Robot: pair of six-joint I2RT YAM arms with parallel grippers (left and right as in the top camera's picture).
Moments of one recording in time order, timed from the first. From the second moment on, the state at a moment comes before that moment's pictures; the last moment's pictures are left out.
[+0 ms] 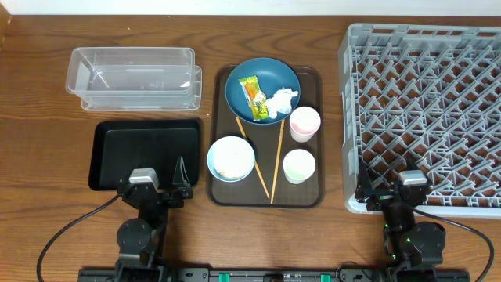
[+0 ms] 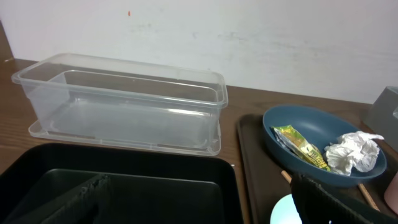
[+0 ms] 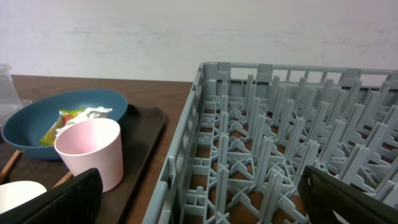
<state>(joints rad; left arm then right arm) -0.10 0.01 0.02 -0.11 -0.08 -0.16 0.06 0.01 0.01 -0.07 -0.04 0.02</state>
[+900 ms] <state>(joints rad) -0.10 0.01 0.02 -0.11 -0.08 -0.19 0.06 0.01 0.01 -0.07 -0.04 0.04</state>
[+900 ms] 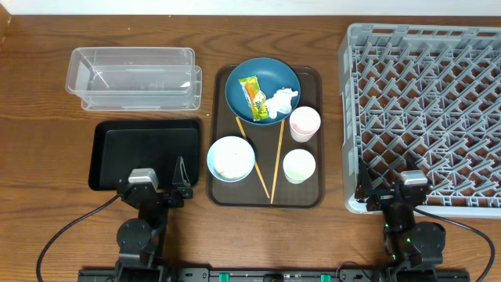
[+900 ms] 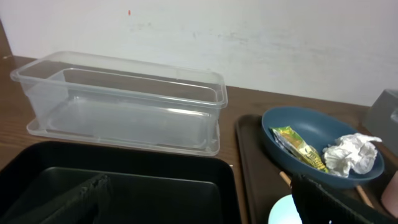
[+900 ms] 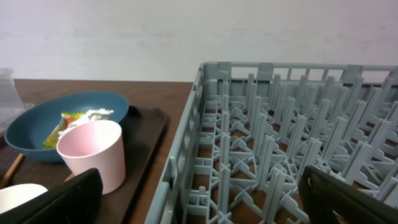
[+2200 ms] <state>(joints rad) -0.10 1.06 0.93 -1.07 0.09 -0.22 0.06 0.93 0.84 -0.72 0.02 -0.04</state>
